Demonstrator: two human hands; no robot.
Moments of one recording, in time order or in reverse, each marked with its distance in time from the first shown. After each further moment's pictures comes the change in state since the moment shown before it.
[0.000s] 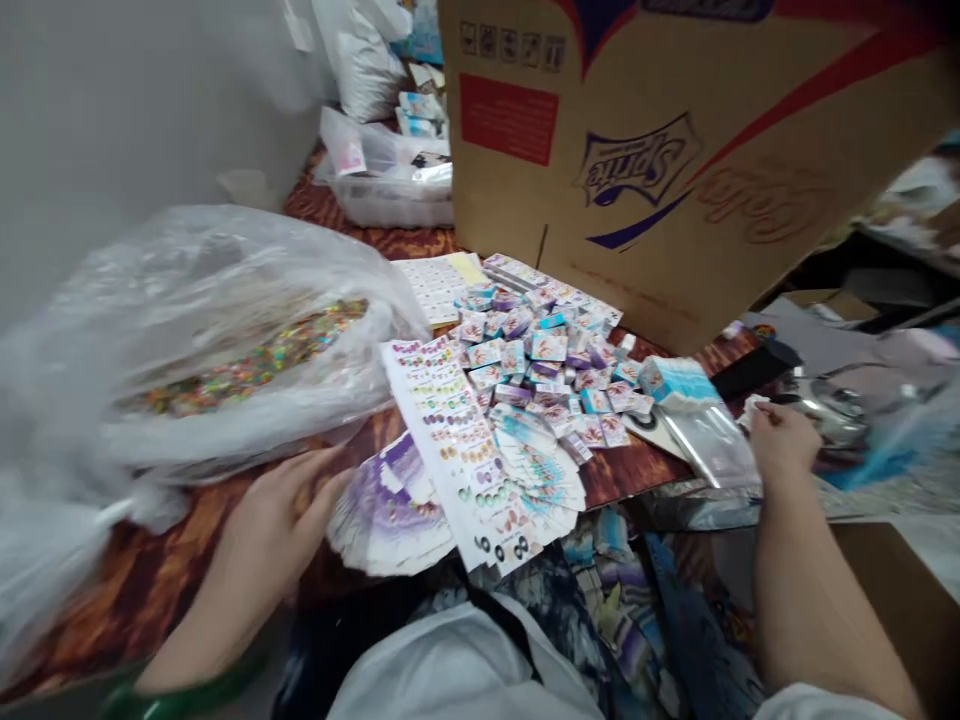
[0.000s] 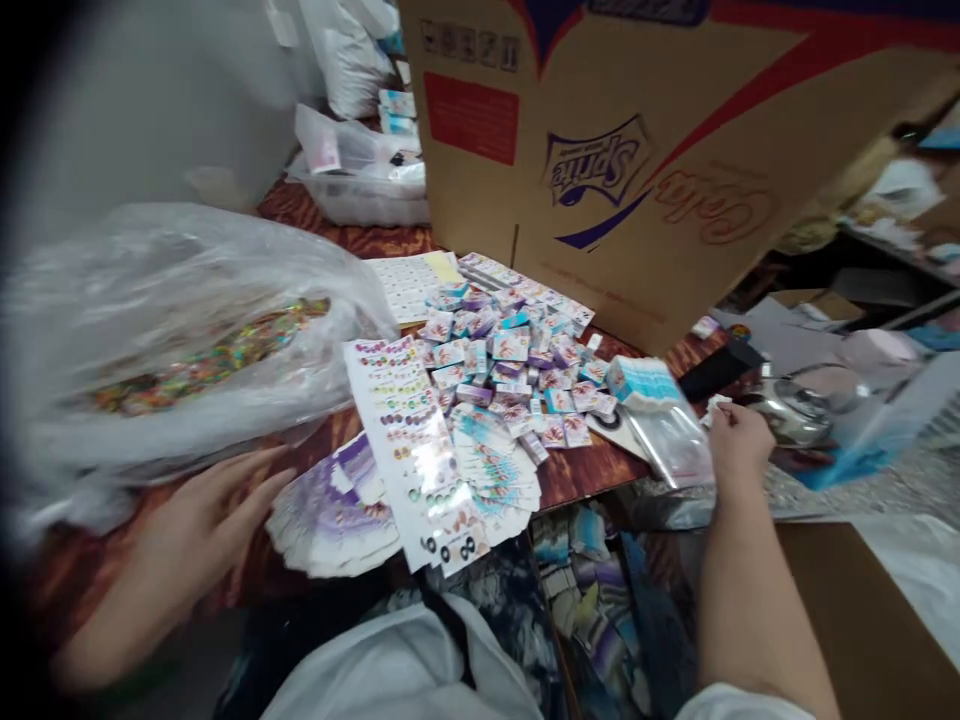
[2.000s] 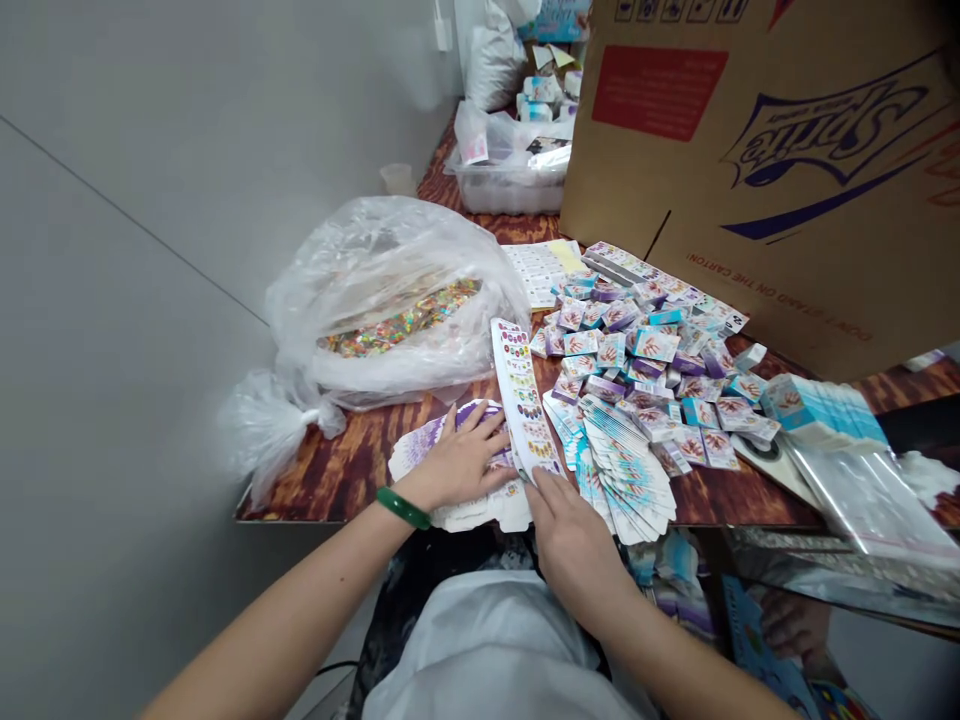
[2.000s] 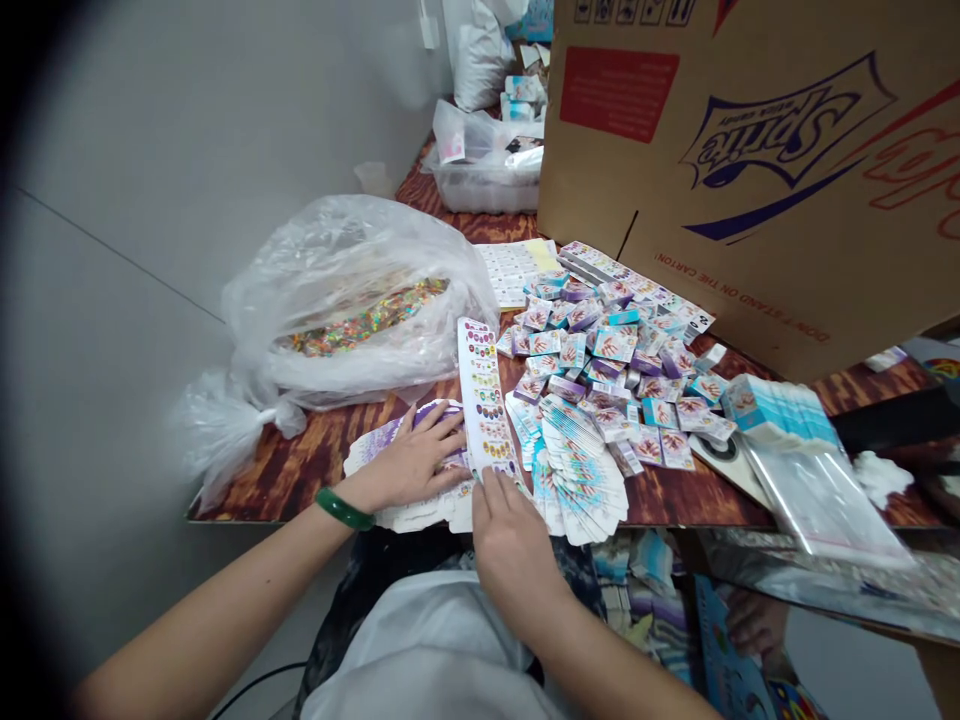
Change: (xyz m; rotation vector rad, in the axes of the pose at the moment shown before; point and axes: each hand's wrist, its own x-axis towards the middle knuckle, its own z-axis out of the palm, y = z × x) left_hand 0.007 0.016 0.037 0.177 -0.452 0.391; right_hand -0.217 -0.330 0.050 0.064 -0.823 -0.825
